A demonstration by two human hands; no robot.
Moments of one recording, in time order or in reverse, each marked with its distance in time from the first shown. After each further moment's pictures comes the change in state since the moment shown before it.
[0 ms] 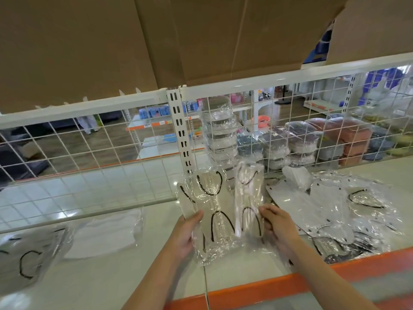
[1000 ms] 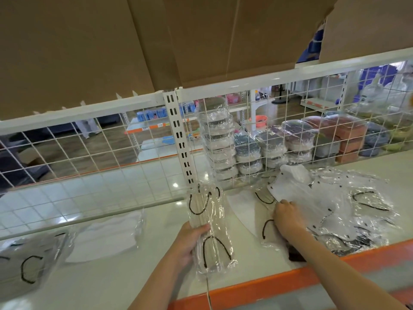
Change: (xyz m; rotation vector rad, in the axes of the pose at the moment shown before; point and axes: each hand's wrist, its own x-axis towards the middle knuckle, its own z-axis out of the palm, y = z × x) left_hand -0.007 -0.012 -0.003 0.335 0.036 -0.064; right_hand 0.036 -0.001 -0.026 -1.597 0.175 -0.222
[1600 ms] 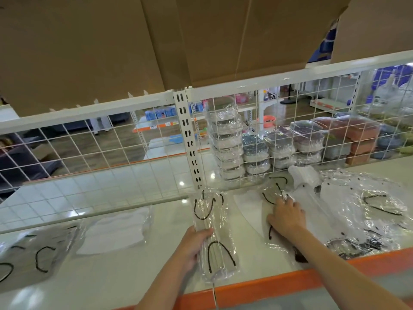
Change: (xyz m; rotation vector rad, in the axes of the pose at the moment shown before) left_hand -0.010 -0.007 -0.004 0.010 0.039 -0.046; right_hand 0.006 -0.016 0.007 -0.015 -0.056 0.054
